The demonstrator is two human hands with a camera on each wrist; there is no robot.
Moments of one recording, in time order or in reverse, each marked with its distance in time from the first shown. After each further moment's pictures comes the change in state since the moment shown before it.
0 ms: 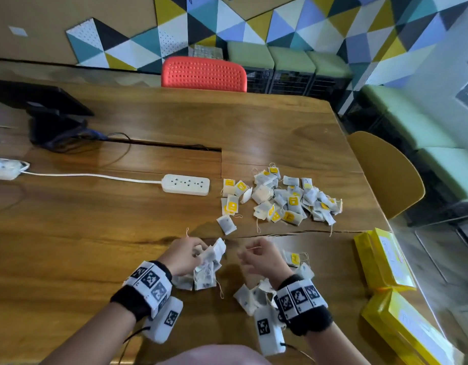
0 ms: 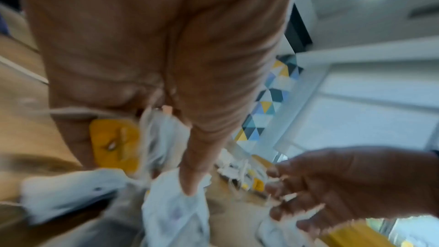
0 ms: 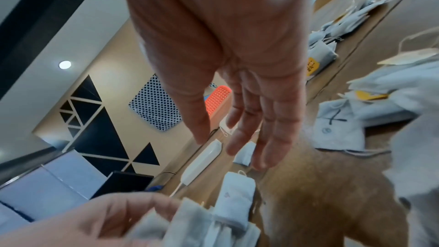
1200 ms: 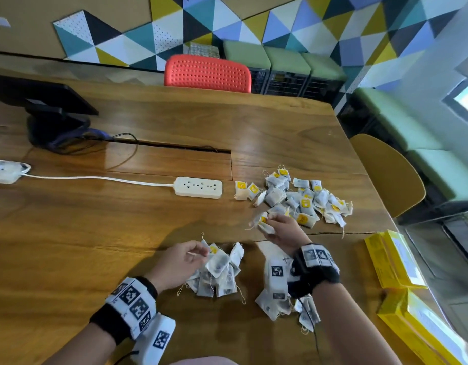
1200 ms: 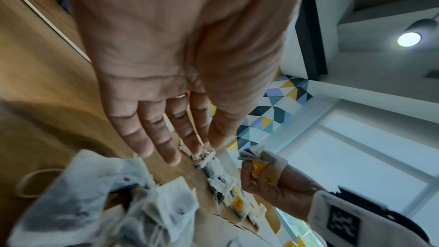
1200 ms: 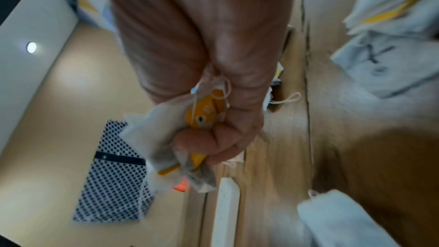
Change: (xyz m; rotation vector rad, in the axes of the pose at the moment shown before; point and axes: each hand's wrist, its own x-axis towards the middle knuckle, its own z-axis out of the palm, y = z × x) left_hand -0.019 -0.052 -0.029 -0.390 0.039 0.139; right_hand 0.042 -0.055 -0.001 0.495 0.044 0.032
